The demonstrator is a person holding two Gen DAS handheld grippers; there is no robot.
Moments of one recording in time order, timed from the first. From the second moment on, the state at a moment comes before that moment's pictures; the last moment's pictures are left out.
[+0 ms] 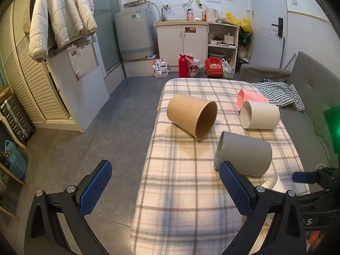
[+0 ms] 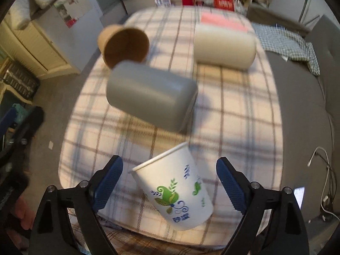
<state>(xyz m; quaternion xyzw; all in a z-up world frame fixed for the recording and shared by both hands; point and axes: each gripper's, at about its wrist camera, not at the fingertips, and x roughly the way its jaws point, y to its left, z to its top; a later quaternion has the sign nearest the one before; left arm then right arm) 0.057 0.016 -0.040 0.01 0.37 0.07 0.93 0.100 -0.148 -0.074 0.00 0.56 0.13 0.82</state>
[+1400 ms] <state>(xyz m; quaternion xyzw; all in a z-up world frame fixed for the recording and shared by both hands) 0.046 -0.125 -0.123 -0.02 0.53 -0.05 0.84 0.054 -0.281 -0.080 0.06 0.45 0.00 0.89</state>
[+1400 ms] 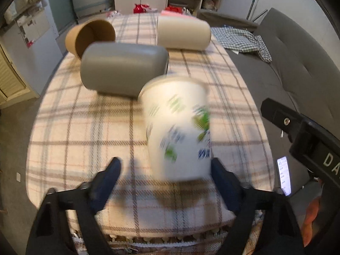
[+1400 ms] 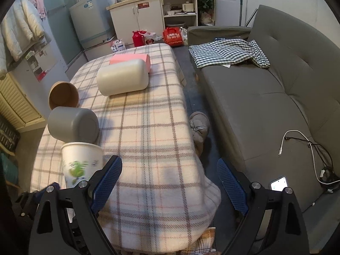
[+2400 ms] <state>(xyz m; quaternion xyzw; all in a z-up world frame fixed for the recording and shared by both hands) 0.035 -0.124 -0.080 0.11 0.45 -0.14 0.88 0.061 -0.270 -0.086 0.06 0.47 0.00 0.88</state>
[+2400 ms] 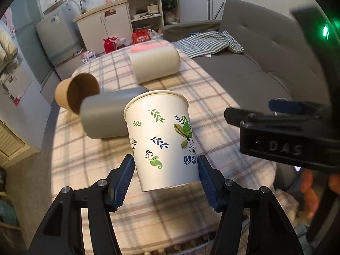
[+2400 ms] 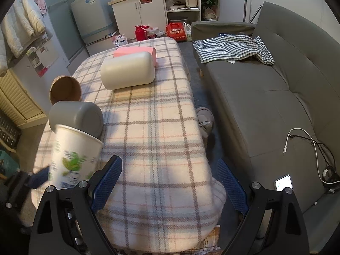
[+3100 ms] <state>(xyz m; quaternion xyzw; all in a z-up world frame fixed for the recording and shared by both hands) 0.069 -0.106 -0.089 0.26 0.65 -0.20 0.68 0.057 -0.274 -0.087 0.09 0.47 0.01 0.88</state>
